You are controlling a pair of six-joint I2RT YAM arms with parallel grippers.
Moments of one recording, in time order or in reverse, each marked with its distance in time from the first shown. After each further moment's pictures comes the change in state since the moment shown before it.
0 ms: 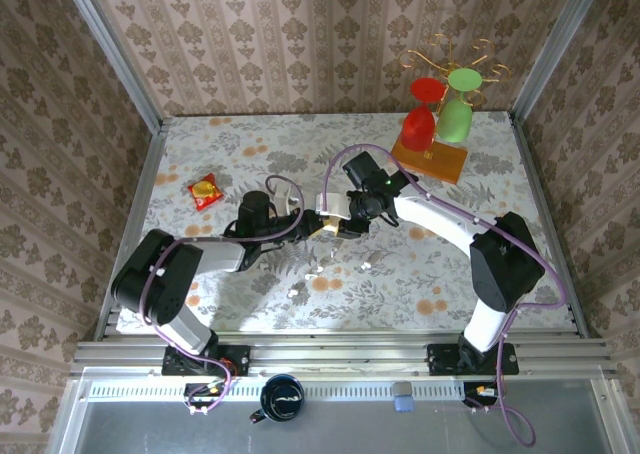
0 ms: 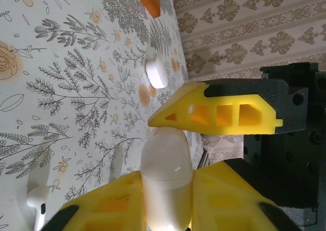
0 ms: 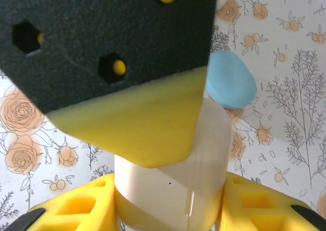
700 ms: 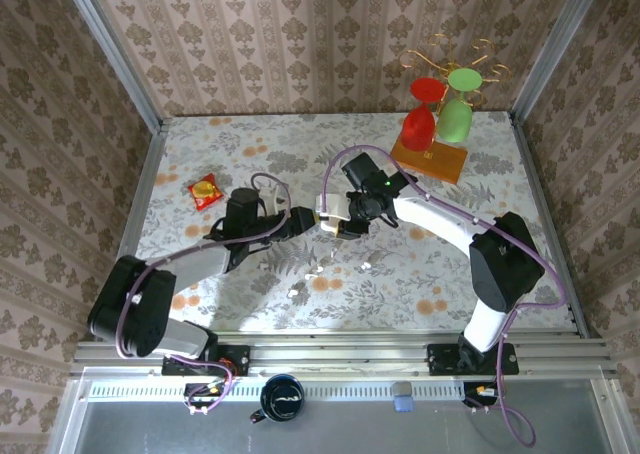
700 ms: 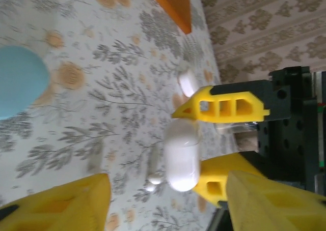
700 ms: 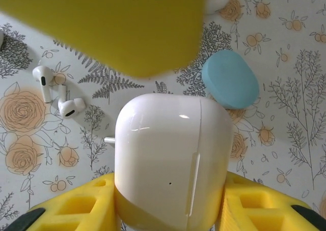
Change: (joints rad) left arm 0.045 -0.172 -0.001 -0.276 -0.071 0.150; right arm 0.000 0.000 -0.007 0.003 0.001 -0.002
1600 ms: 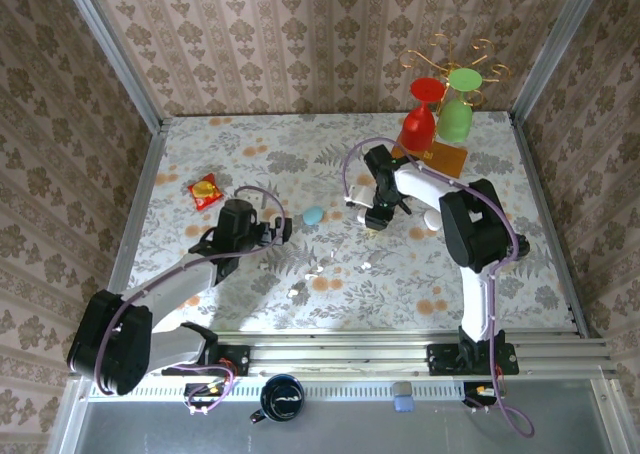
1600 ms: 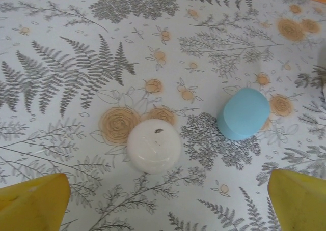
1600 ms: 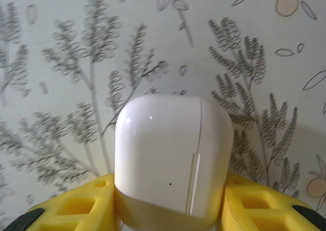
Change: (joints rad) left arm 0.010 -0.242 -0.049 -0.402 -0.726 0.612; right arm -0.215 0.305 0.138 -0.134 0.161 -0.002
